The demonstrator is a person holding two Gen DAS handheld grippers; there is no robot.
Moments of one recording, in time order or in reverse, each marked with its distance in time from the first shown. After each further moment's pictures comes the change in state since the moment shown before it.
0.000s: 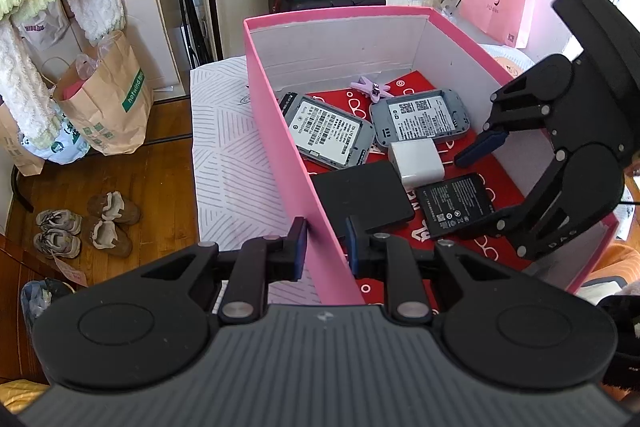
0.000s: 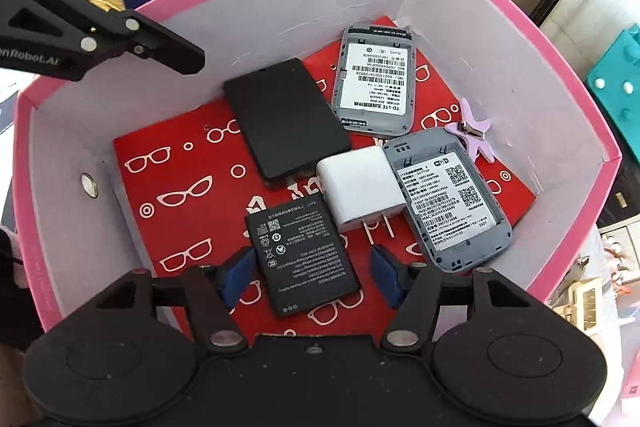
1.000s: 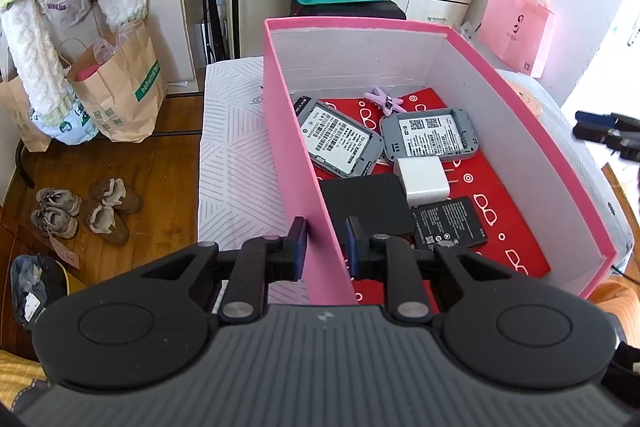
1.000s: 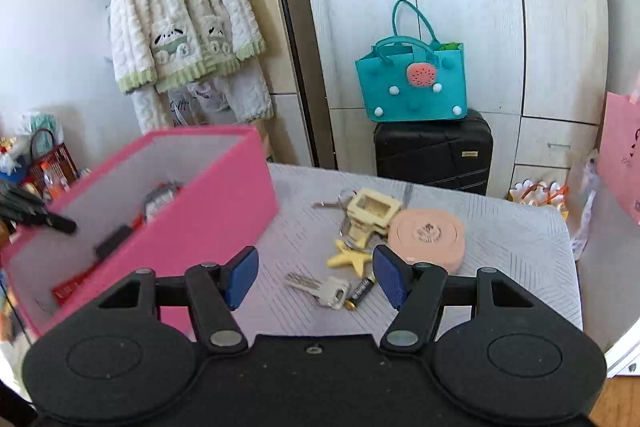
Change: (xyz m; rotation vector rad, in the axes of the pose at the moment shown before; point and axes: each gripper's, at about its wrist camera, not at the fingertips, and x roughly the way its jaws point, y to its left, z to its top) left arm -0.001 0.001 -0.004 -0.105 -0.039 0.023; right arm -0.060 -0.081 -0.199 0.600 -0.678 -0.203
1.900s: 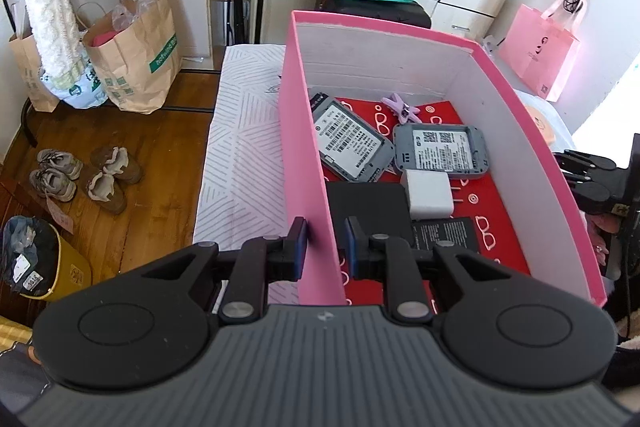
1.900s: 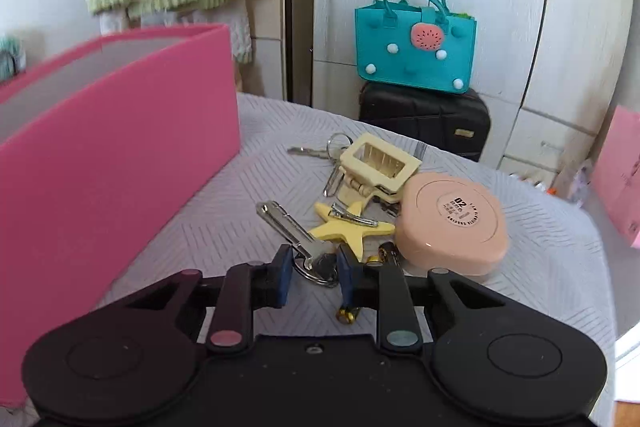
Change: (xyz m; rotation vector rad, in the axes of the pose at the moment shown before) left arm 0.005 0.008 0.004 -0.128 0.028 0.021; right arm 0.090 0.004 -0.007 -0.054 0.101 -0.095
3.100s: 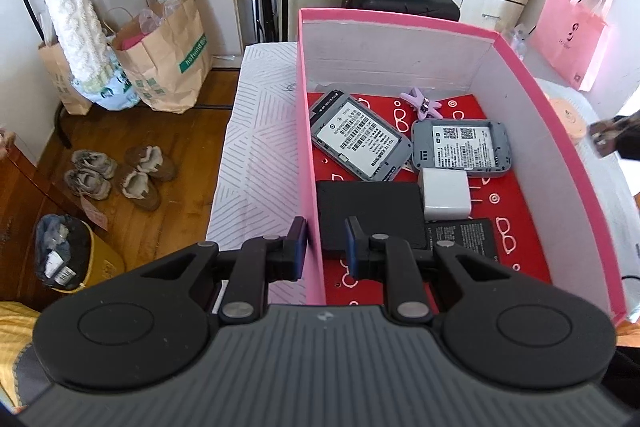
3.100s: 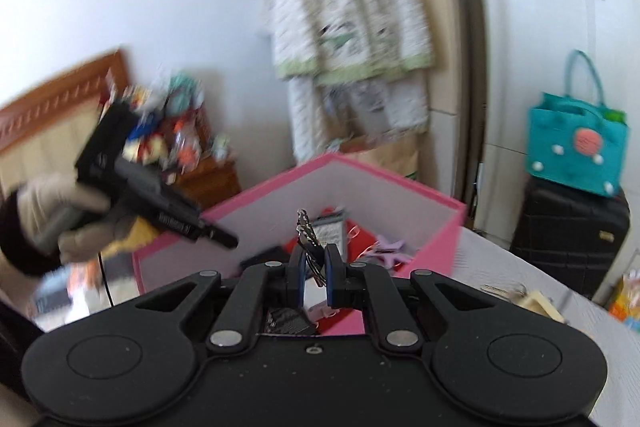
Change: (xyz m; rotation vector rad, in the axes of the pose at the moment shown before) left arm 0.003 -0.026 0.007 0.028 0.022 0.139; right arm -0.093 0.090 0.077 -0.288 -0.063 0.455
